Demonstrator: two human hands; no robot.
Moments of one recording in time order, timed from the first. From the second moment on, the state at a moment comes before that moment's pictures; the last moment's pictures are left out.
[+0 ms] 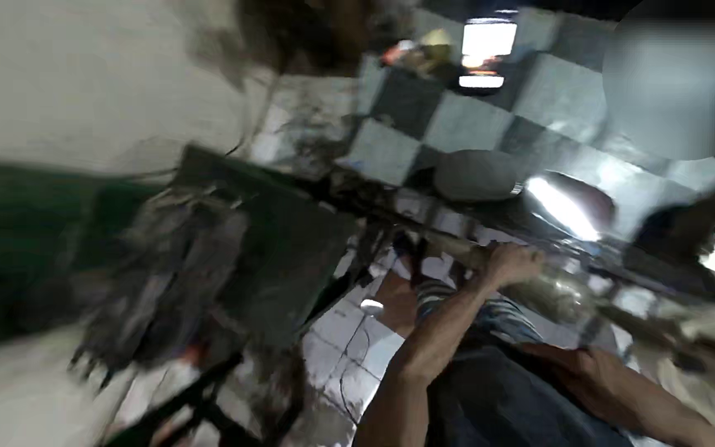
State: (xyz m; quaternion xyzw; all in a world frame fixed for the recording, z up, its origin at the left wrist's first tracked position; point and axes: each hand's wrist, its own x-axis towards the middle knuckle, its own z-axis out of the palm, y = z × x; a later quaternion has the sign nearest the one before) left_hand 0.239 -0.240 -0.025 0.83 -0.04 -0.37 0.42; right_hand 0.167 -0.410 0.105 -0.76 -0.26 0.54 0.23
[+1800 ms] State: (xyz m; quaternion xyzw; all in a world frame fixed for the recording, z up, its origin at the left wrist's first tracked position) left_hand -0.008 -0.005 -0.005 0.83 0.34 -0.22 0.39; right_hand 0.253 -0.027 0.290 -0.82 -0.57 0.04 0.01
